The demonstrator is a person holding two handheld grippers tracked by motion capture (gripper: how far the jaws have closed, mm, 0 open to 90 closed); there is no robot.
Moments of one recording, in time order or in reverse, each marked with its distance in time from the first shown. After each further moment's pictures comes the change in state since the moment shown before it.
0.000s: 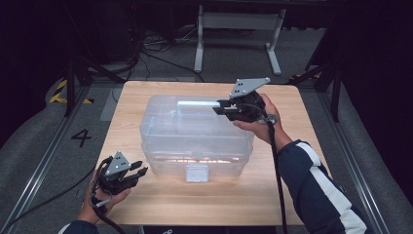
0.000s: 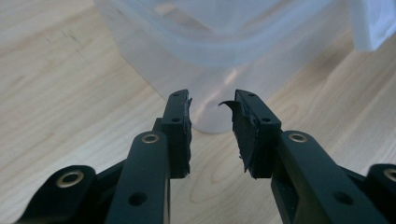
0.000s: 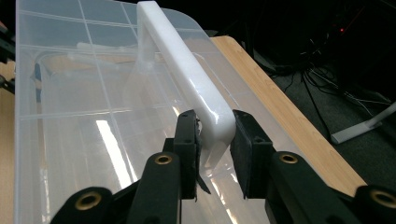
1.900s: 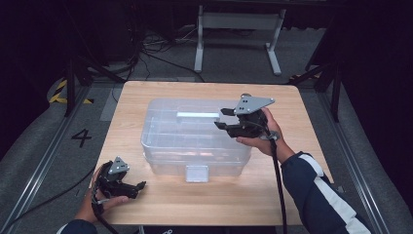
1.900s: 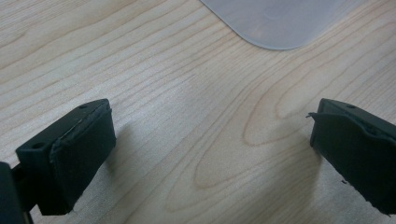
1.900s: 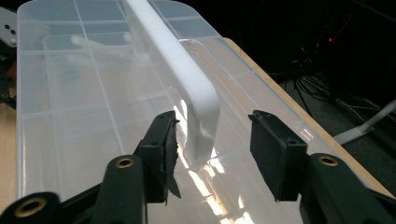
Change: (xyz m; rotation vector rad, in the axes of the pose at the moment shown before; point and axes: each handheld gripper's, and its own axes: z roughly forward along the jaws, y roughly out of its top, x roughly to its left) left arm 0.026 -0.053 0.040 0.175 -0.012 -0.072; right arm 0.022 -0.037 0.001 -0.063 -0.037 0.001
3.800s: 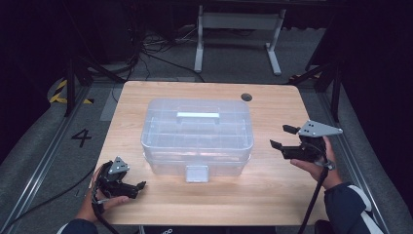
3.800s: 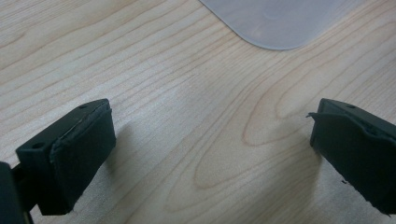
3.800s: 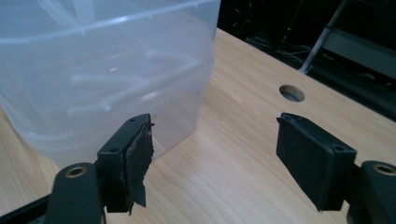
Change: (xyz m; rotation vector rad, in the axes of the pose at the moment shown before) left arm 0.001 0.000 0.000 -0.002 0.000 0.008; right arm -0.025 -0.123 -0.107 0.024 -0.214 0.203
